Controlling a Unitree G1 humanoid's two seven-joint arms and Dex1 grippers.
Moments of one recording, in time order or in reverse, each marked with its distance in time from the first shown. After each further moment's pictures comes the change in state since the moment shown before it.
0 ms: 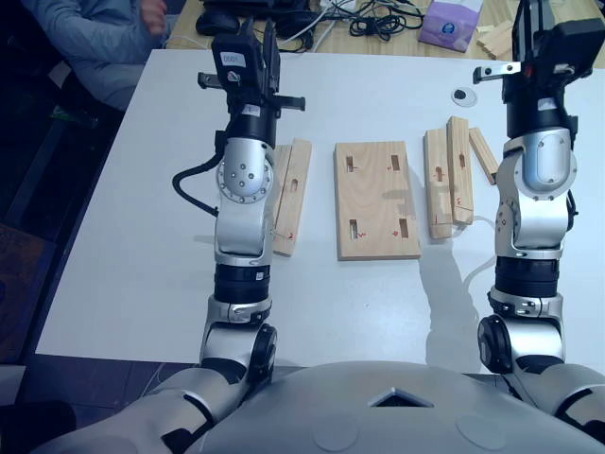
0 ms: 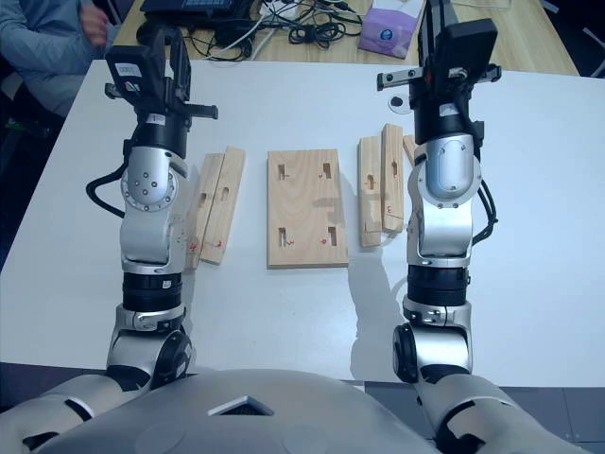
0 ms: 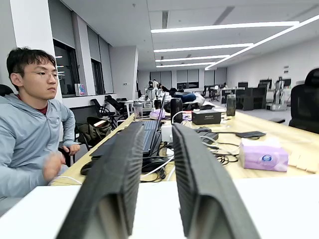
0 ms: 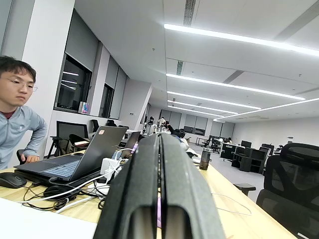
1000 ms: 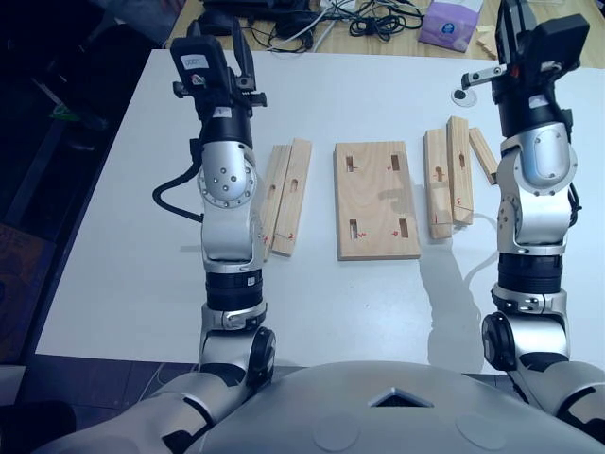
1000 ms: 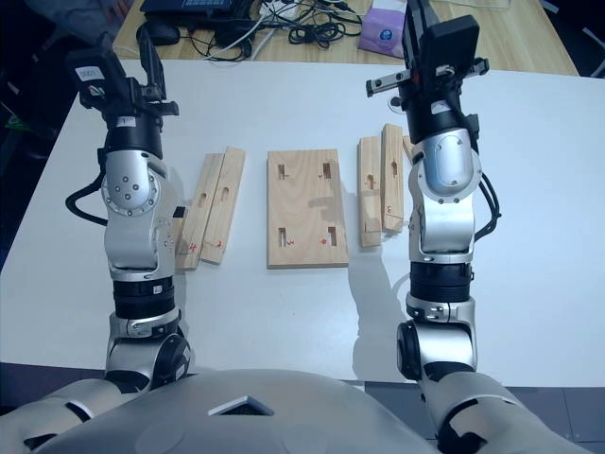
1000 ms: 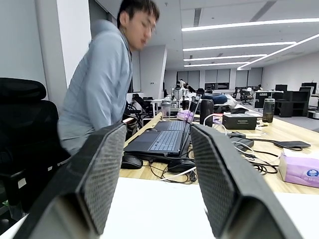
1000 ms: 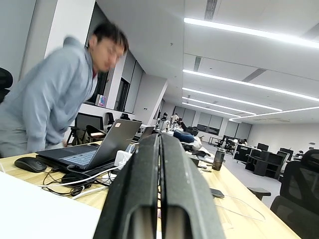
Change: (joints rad) left arm 0.025 -0.026 0.059 -0.053 0.017 0.004 0.105; right arm -0.053 -0.033 0.018 0.052 0.007 0.019 0.097
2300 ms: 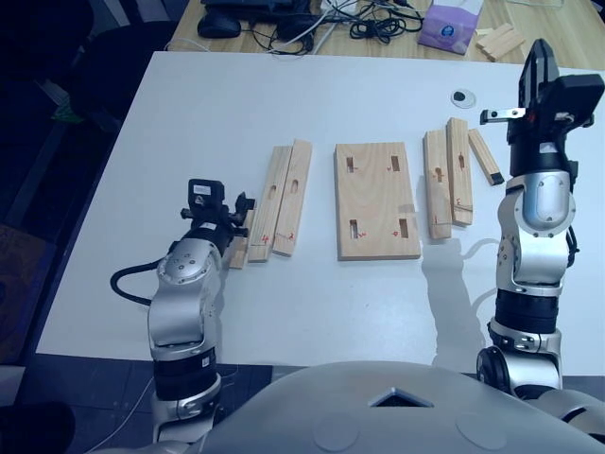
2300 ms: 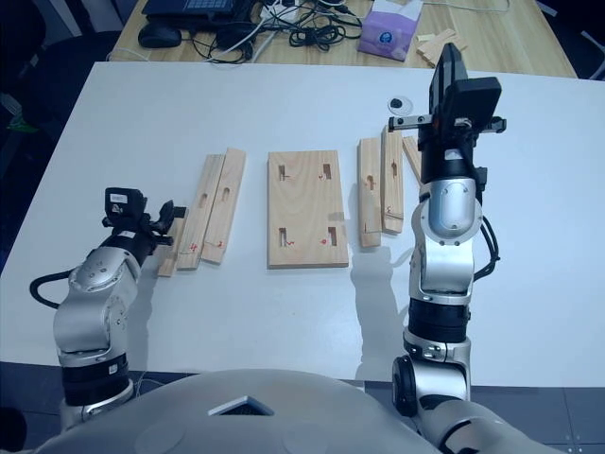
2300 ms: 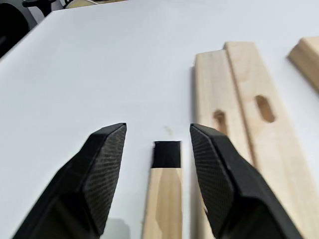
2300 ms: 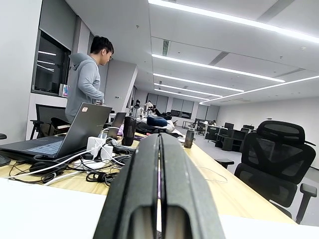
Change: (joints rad) left arm 0.459 0.136 0.093 -0.326 -0.160 0.665 -0.334; right arm 0.229 0.048 -0.041 -0.188 -0.042 0.044 -0.139
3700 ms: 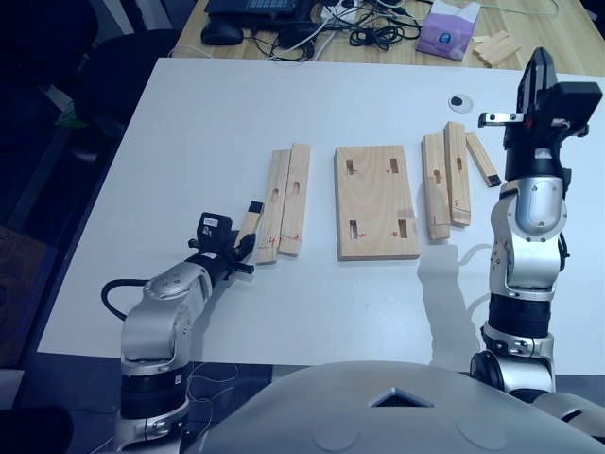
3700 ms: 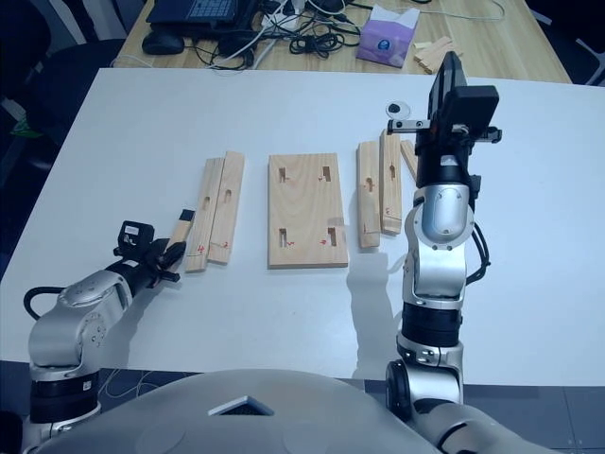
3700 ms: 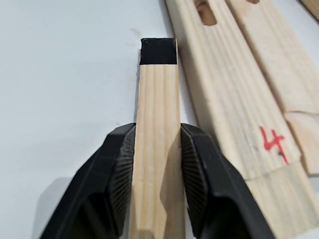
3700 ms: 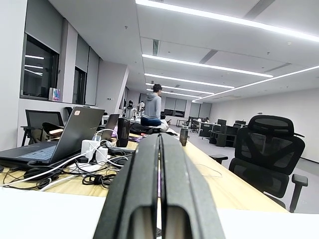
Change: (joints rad) left arm 0.139 0.211 -0.070 0.081 -0.142 0.014 -0.156; right arm 0.014 0.037 0.005 -0.006 -0.011 0.013 -0.048
